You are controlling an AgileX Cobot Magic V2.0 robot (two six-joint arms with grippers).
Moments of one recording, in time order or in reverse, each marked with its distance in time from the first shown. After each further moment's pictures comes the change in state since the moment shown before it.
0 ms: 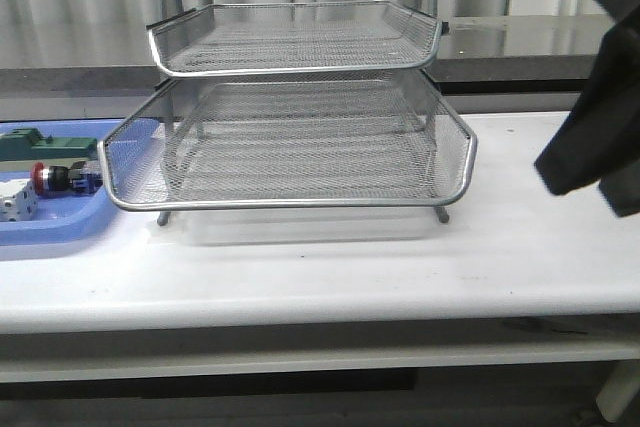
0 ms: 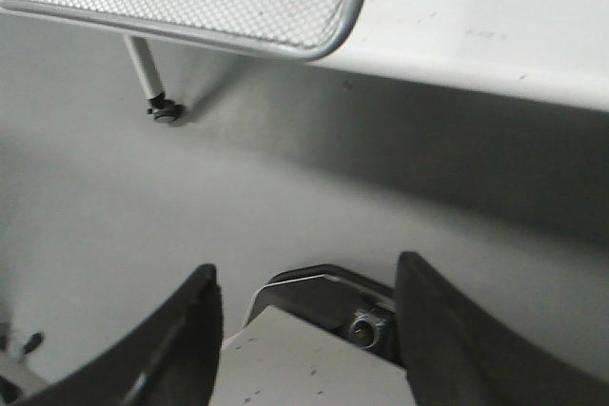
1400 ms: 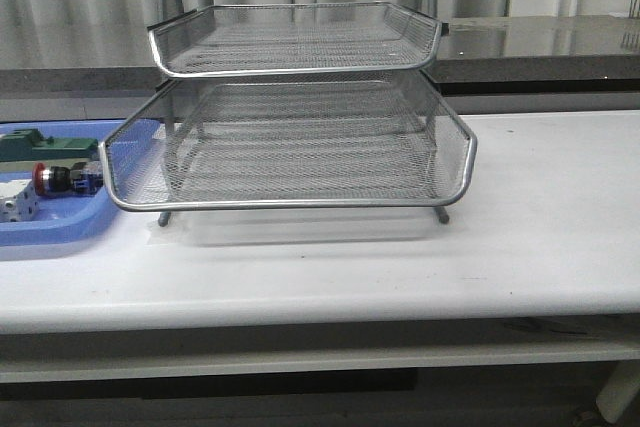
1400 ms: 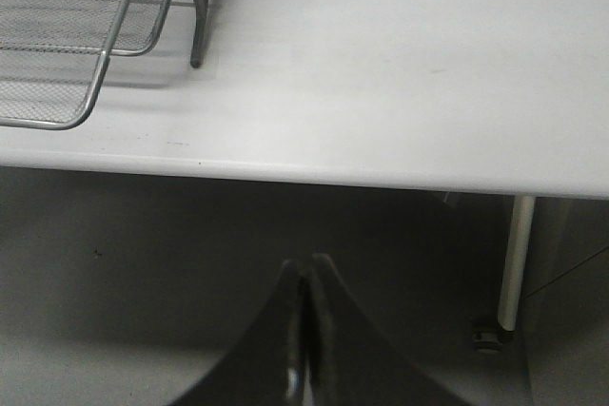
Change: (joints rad) left arm 0.000 0.000 0.000 0.000 0.000 0.000; right arm 0.000 -0.656 -0.054 -0.744 0.267 0.517
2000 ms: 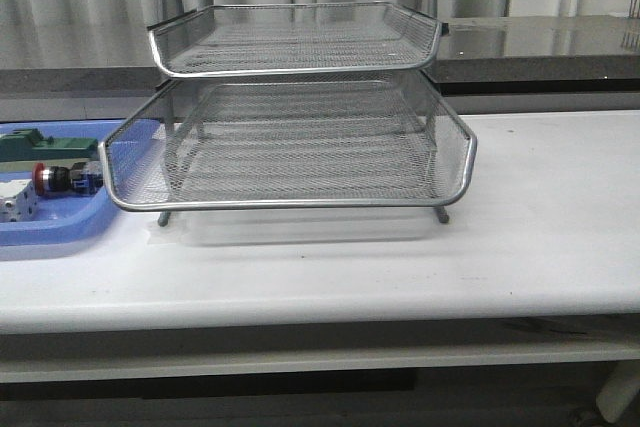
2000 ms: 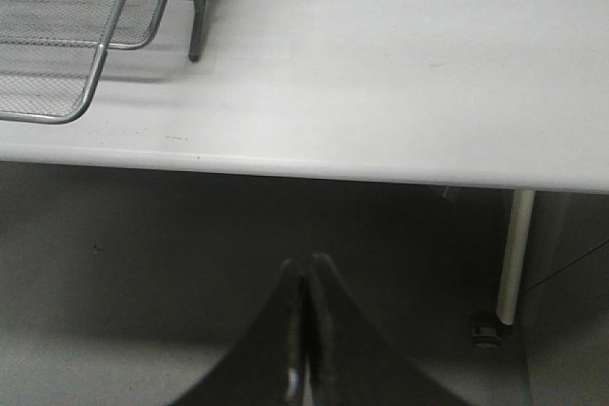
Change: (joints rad) left arm 0.000 0.000 0.000 0.000 0.000 0.000; right arm 0.000 0.000 0.000 0.000 0.010 0.000
